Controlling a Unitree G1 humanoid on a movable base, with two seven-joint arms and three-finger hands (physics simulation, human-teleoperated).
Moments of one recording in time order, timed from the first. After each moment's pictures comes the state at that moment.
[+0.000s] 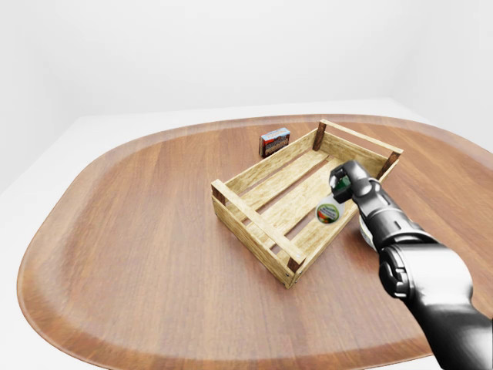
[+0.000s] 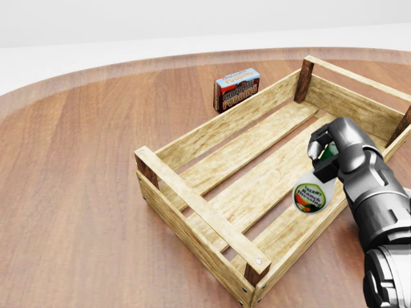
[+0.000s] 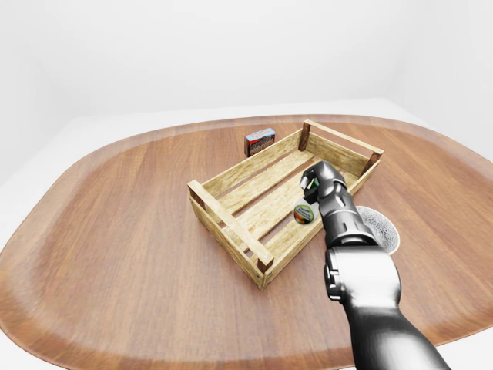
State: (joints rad) left arm 0.13 0.70 1.29 0.18 -0.82 0.09 -0.04; right arm -1.05 -0.39 -0.10 1.37 -0.67 0.09 -0.04
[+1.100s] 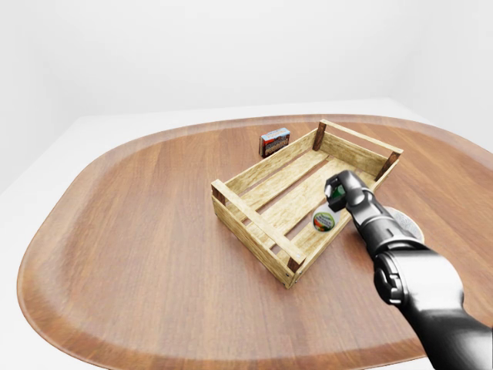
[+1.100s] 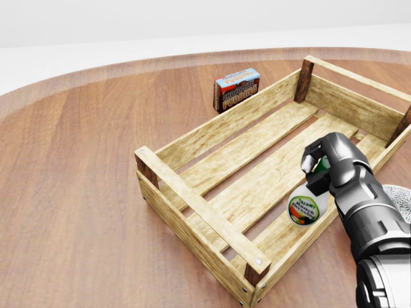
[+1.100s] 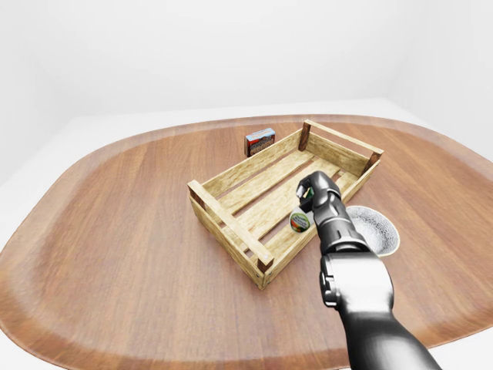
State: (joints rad) left arm 0.12 0.70 1.27 0.17 -0.81 0.09 -0.04; right arm -1.00 -0.35 -0.10 1.38 -0.66 0.09 -0.07
